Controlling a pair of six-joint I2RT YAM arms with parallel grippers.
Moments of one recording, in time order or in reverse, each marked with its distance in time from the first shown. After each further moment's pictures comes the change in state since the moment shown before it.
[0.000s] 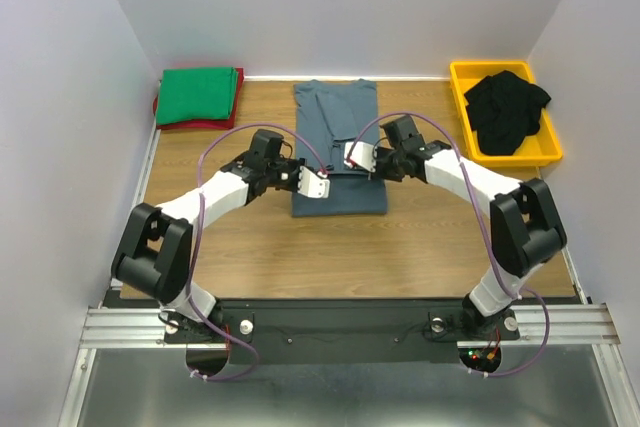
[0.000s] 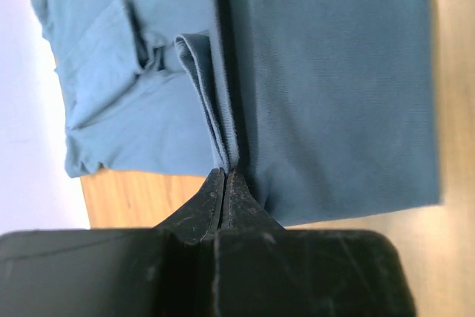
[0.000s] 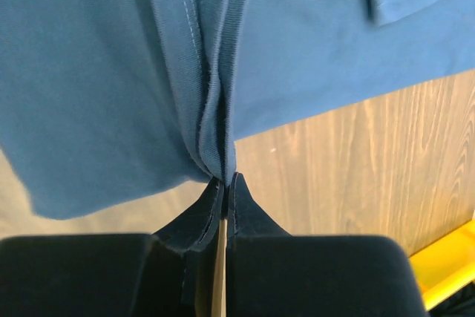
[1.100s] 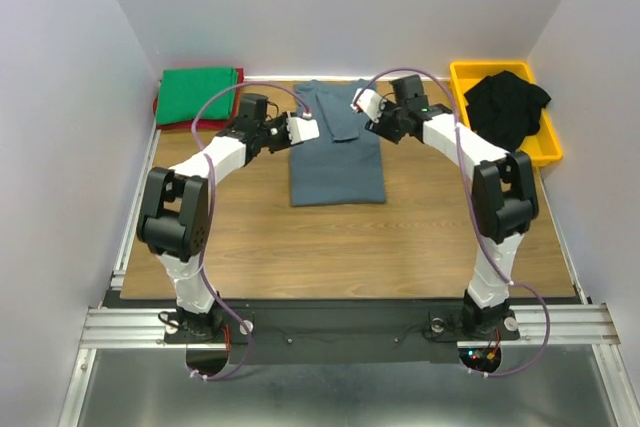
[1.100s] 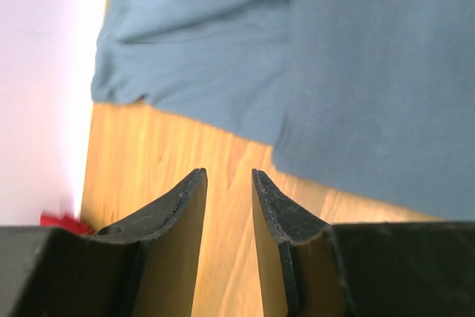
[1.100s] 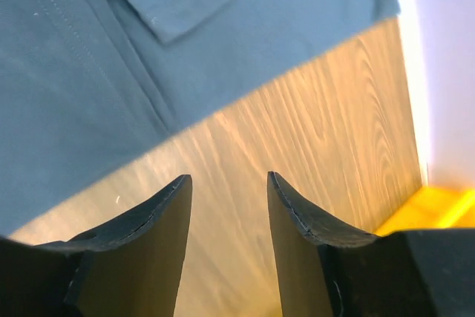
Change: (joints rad) left arm 0.166 0.327 0.336 0.082 0.011 -0.222; right arm -0.130 0.328 0.443 0.025 0.010 0.097
